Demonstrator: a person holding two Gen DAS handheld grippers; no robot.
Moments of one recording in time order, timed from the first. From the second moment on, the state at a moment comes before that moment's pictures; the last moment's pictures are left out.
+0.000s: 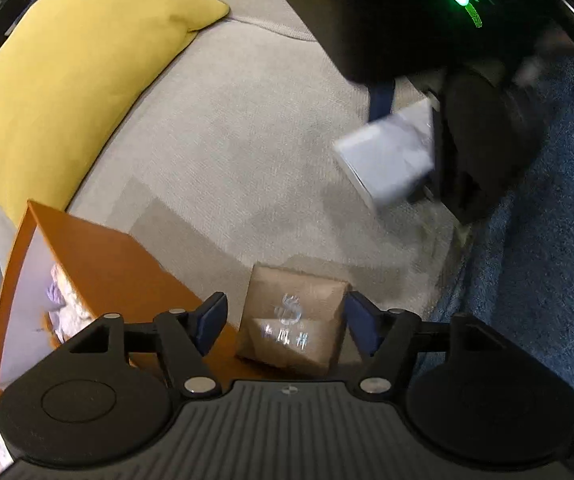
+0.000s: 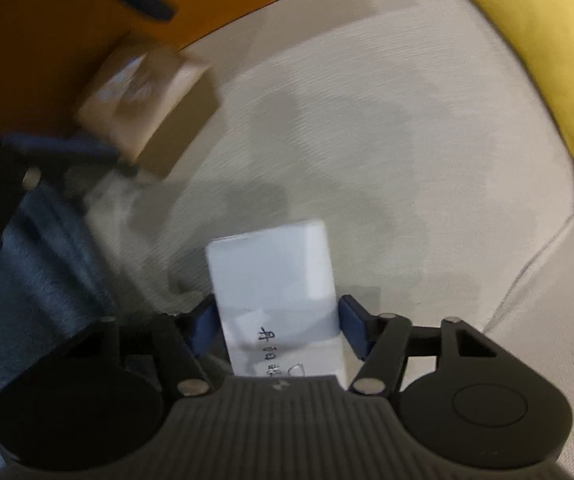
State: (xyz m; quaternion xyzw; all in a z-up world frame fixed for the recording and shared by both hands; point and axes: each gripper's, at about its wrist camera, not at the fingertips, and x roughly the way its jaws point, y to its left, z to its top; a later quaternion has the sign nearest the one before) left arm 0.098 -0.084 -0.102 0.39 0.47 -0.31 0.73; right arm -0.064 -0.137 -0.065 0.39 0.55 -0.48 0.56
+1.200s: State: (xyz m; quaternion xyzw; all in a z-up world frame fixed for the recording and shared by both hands) left arm 0.116 -0.095 -0.100 0.43 0.48 -0.36 0.68; right arm -0.134 -0.101 -0.031 0.45 0.44 -0.59 0.51
